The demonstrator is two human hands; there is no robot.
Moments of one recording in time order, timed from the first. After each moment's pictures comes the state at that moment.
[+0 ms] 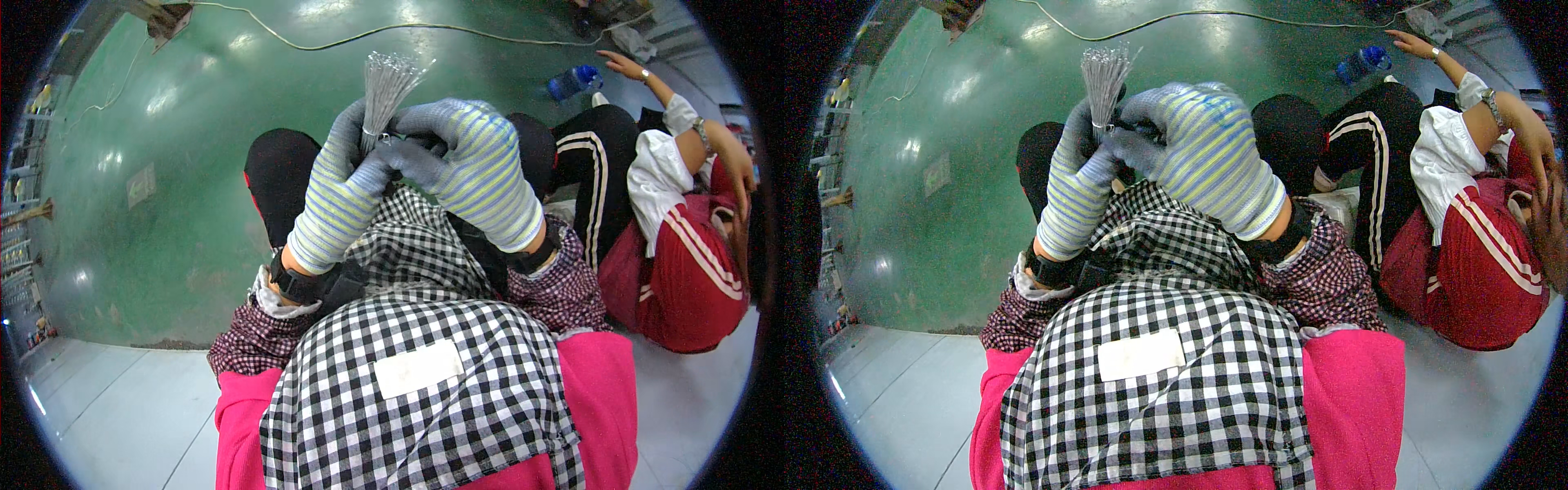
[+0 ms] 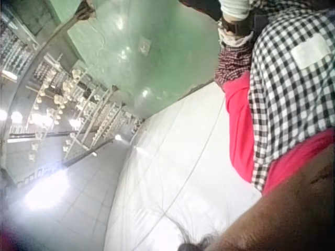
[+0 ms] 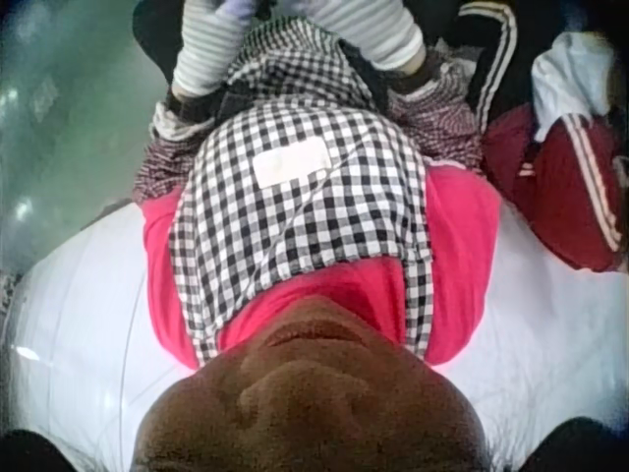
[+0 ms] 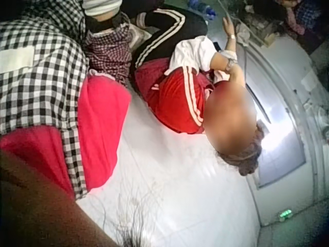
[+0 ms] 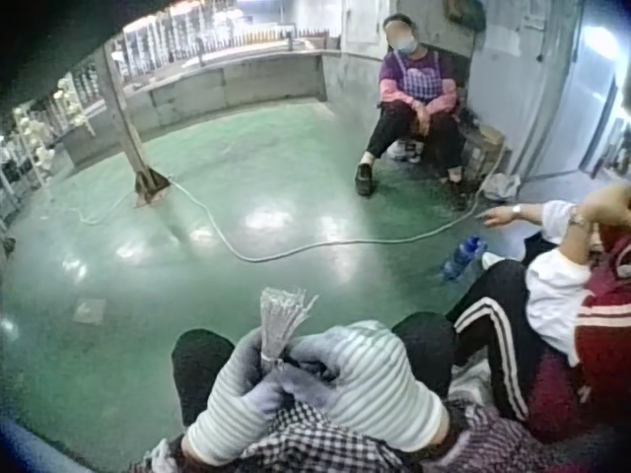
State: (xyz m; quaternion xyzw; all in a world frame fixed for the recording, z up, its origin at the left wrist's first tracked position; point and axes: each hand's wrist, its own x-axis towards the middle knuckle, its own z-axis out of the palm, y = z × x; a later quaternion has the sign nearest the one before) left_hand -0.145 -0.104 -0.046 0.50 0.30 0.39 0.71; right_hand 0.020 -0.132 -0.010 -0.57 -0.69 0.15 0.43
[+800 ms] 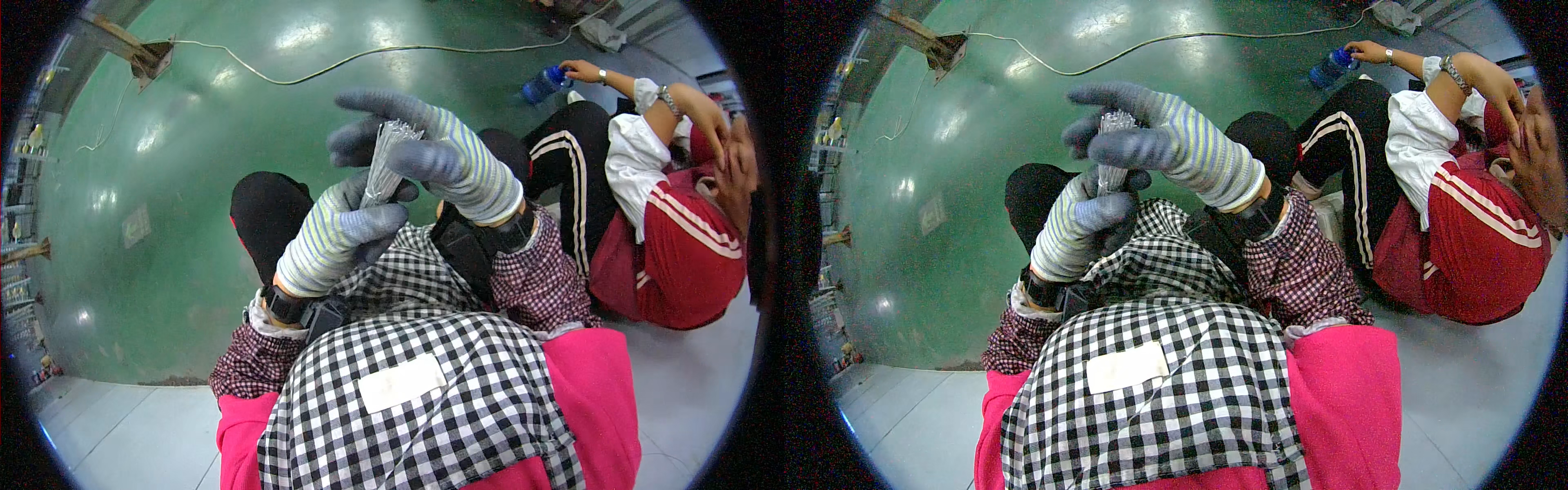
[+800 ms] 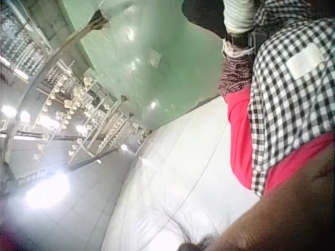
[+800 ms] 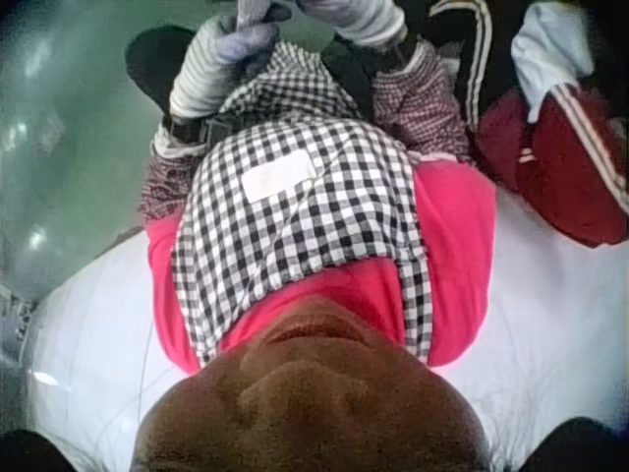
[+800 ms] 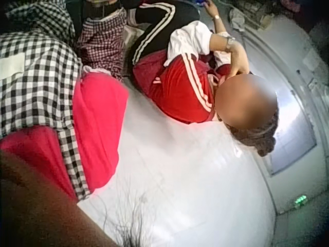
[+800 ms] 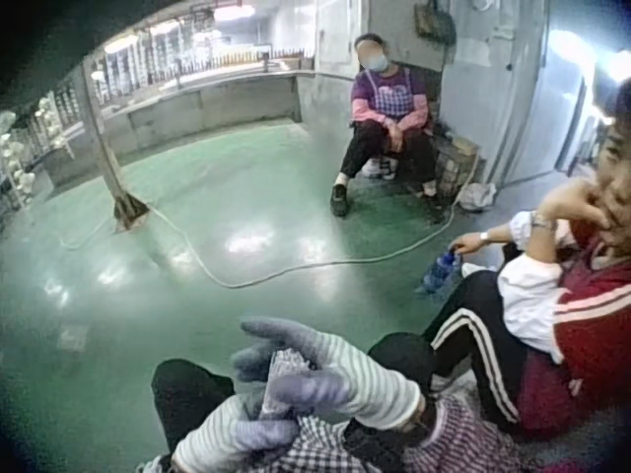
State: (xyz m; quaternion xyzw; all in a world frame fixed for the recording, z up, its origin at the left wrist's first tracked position) left_hand -0.152 -0.116 -0.019 0.41 0.30 0.17 0.84; right_hand 0.038 -0.126 -0.012 -0.32 -0.51 0.62 0.50
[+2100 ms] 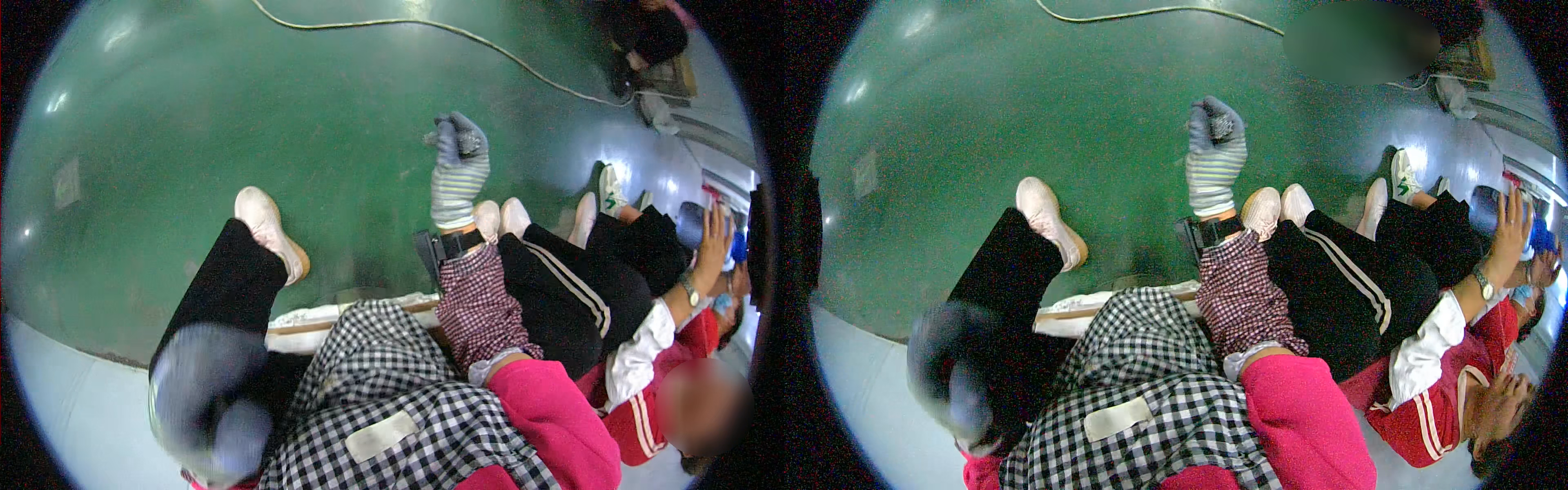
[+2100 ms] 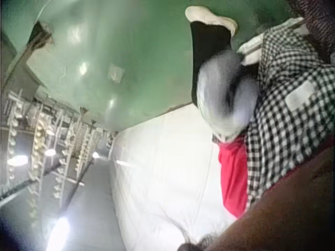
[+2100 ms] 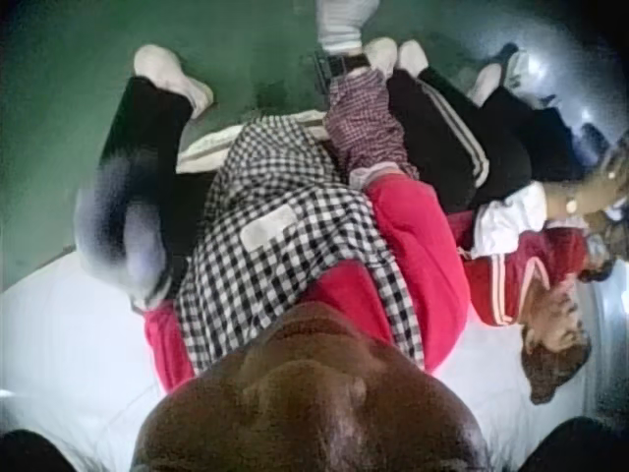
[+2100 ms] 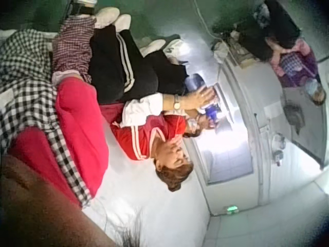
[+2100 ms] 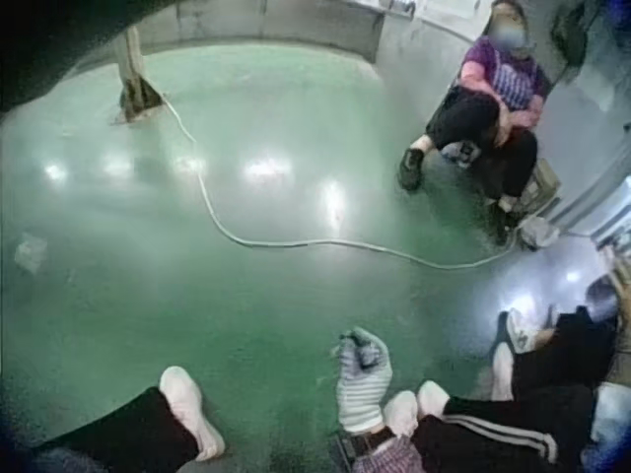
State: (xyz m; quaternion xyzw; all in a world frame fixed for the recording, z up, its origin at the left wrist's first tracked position) left_hand -0.207 -0.032 -0.055 0.64 0.56 0.32 0.42; right_hand 0.084 0.035 -0.322 -0.65 -0.32 0.28 0.63
